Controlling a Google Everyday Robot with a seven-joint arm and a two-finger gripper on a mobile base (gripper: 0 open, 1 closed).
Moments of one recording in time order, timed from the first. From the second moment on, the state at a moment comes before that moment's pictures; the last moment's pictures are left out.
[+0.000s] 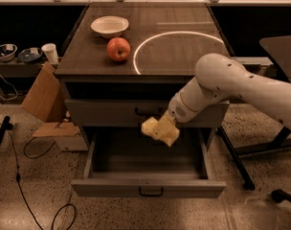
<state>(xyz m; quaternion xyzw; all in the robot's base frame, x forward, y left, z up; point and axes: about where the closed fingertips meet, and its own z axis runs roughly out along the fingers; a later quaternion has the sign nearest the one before) 0.563 -0.062 0.697 -0.46 0.84 0.20 0.18</state>
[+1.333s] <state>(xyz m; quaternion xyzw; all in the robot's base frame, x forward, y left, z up) 0.511 -0.104 0.515 -0.30 0.90 0.29 0.14</state>
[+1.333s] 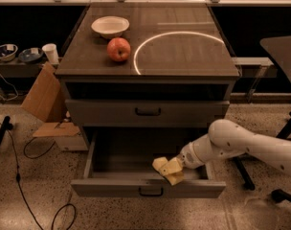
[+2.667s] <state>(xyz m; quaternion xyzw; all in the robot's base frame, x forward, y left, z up) 0.573 -0.061 0.523 -0.16 0.84 0.42 0.30</state>
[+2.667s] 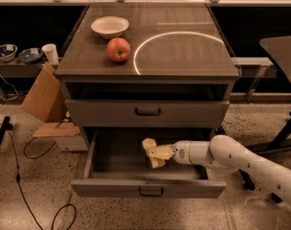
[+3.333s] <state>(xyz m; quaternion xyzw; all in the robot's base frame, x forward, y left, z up) 0.590 -0.019 0.516 -0.20 0.86 0.39 0.26</state>
